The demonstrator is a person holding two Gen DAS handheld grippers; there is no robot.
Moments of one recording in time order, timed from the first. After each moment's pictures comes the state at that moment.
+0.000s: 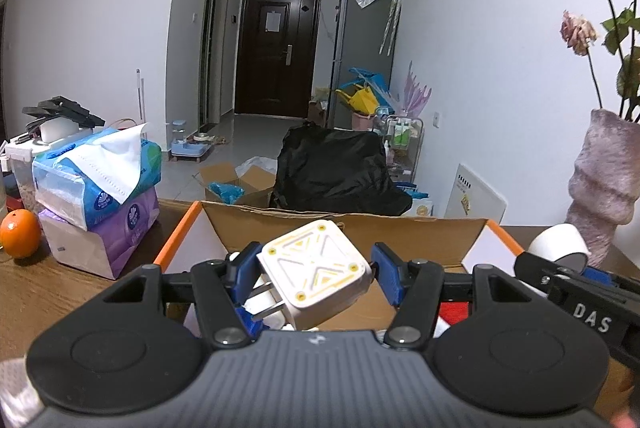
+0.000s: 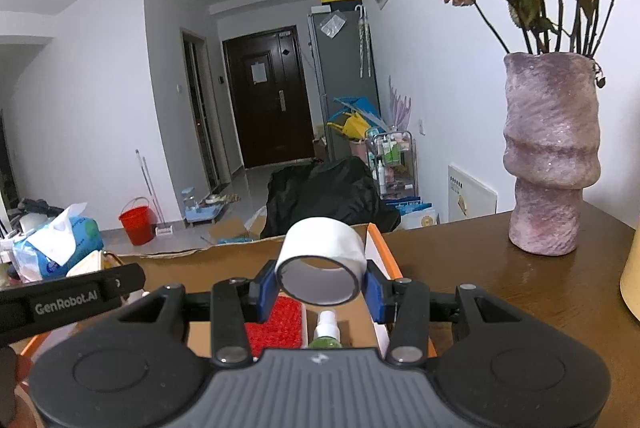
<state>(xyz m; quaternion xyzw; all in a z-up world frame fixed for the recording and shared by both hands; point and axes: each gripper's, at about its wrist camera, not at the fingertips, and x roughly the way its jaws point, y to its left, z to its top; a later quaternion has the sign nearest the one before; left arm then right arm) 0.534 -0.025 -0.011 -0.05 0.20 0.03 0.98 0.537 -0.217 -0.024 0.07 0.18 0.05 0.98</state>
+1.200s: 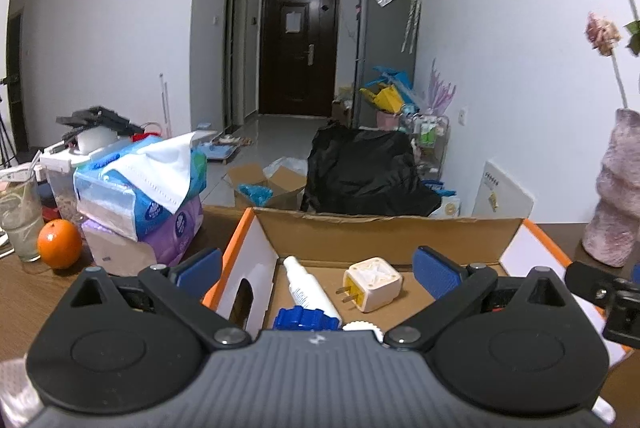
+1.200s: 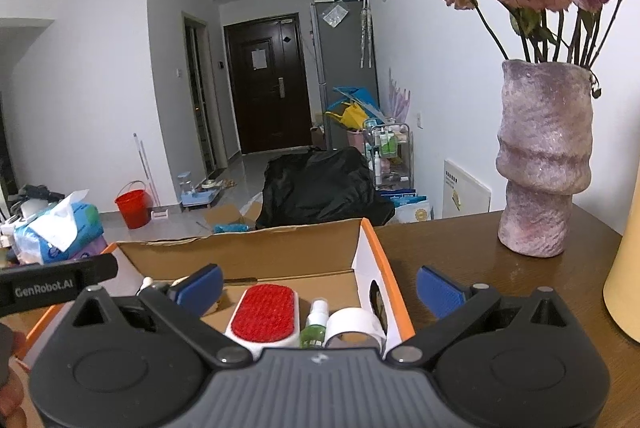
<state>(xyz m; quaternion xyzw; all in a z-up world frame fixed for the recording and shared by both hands) 0.519 -0.001 0.002 -0.03 0.20 0.06 0.98 0.524 -0.219 -0.011 0.05 0.20 0.05 0.98</state>
